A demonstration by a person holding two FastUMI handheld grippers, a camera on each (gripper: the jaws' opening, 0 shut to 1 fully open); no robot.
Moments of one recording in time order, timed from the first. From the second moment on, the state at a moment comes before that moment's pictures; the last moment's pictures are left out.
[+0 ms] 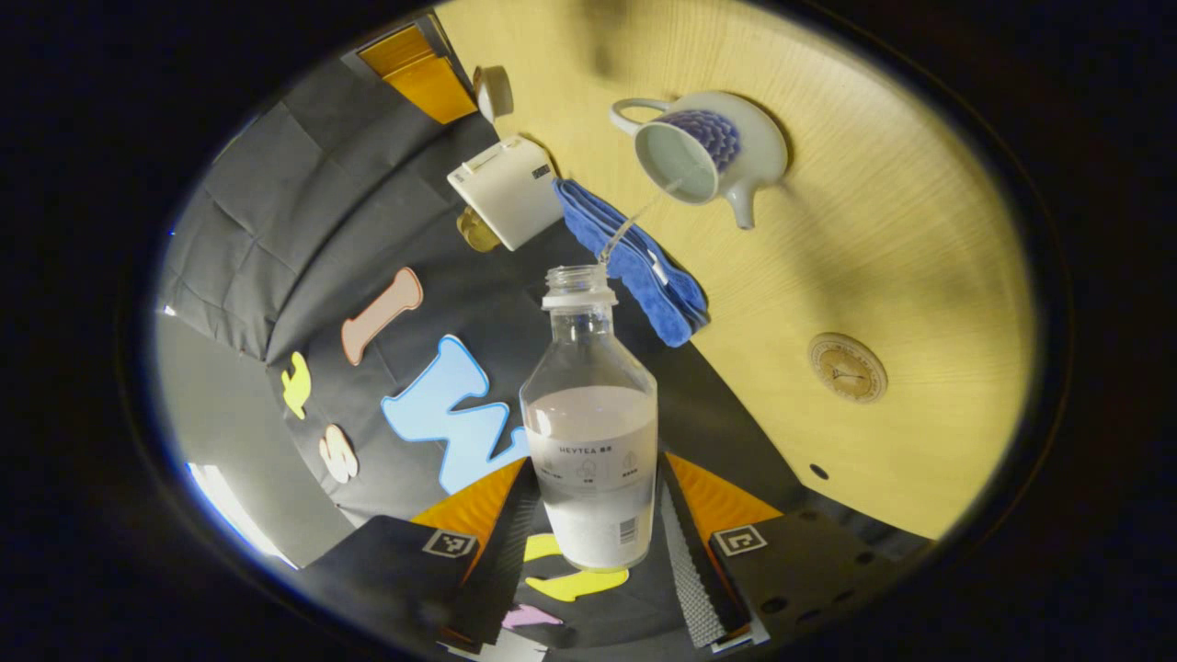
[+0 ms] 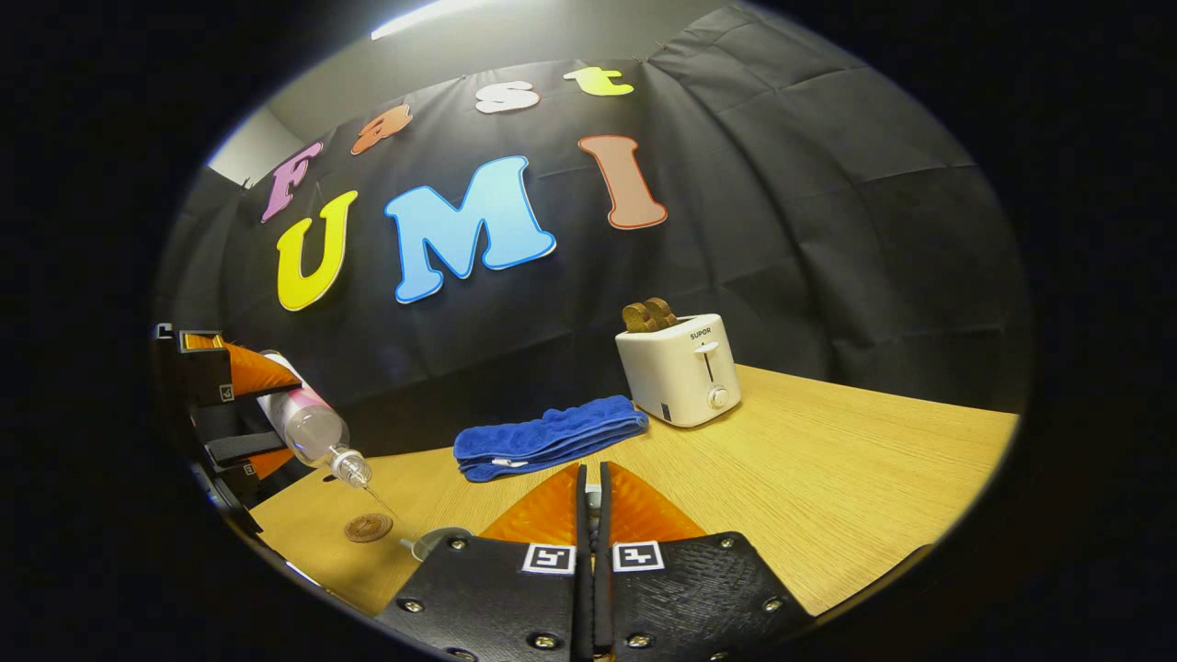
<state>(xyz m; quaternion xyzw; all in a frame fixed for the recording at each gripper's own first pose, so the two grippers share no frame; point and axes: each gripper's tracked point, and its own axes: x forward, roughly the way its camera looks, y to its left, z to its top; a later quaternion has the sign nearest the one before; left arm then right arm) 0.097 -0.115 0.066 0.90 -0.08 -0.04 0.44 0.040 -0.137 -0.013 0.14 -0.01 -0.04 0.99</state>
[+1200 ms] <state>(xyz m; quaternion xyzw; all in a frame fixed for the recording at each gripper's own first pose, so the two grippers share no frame) 0.105 -0.096 0.052 0.72 -0.09 -0.06 0.69 0.044 -0.139 -0.022 0.12 0.00 -0.05 0.99</state>
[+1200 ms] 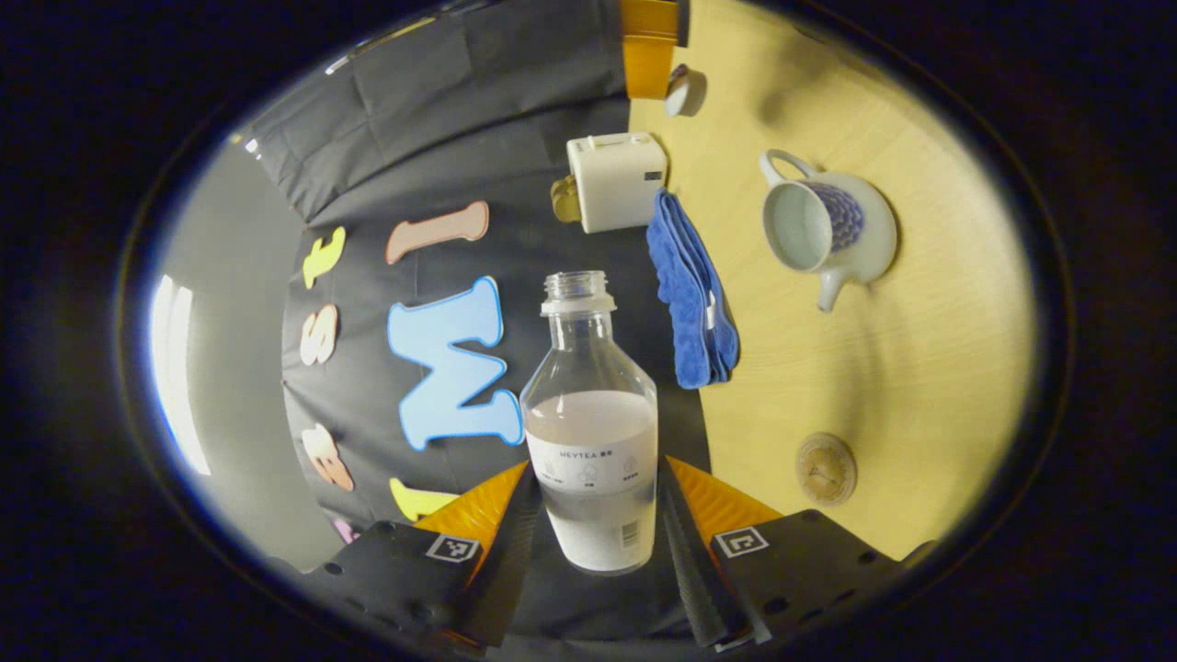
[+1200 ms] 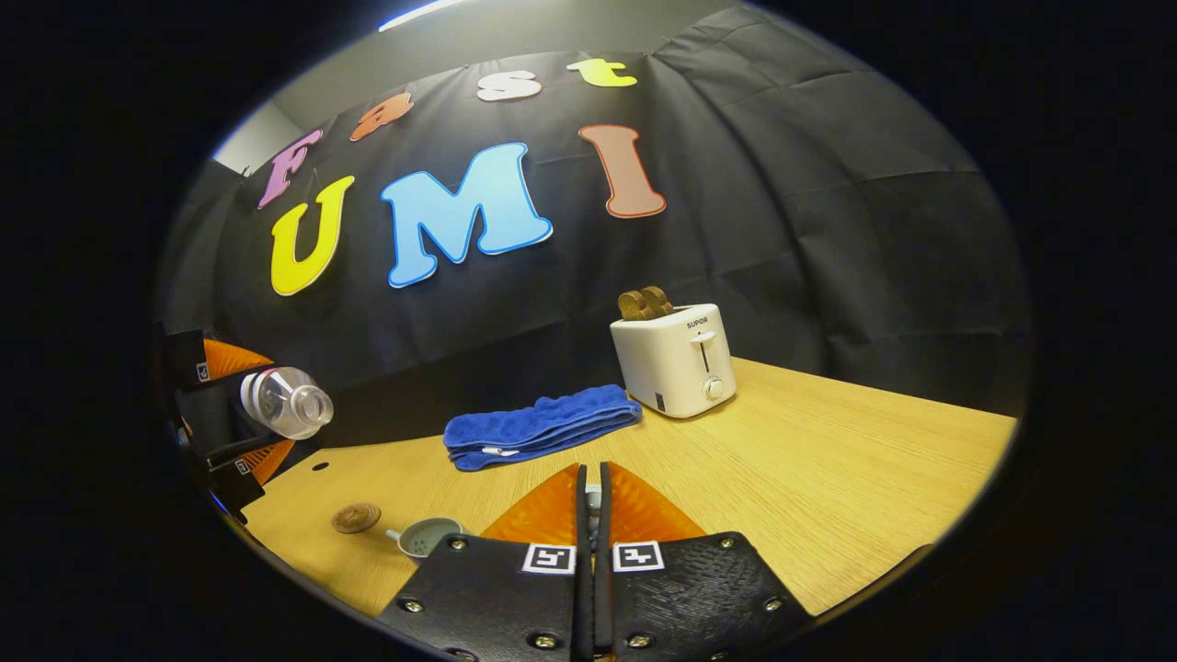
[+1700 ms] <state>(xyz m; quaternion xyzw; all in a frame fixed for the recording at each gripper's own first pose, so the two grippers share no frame) 0.139 -0.021 0.017 0.38 -0.03 -0.04 0.92 0.053 -0.139 -0.036 0.08 0.02 -0.08 0.99</state>
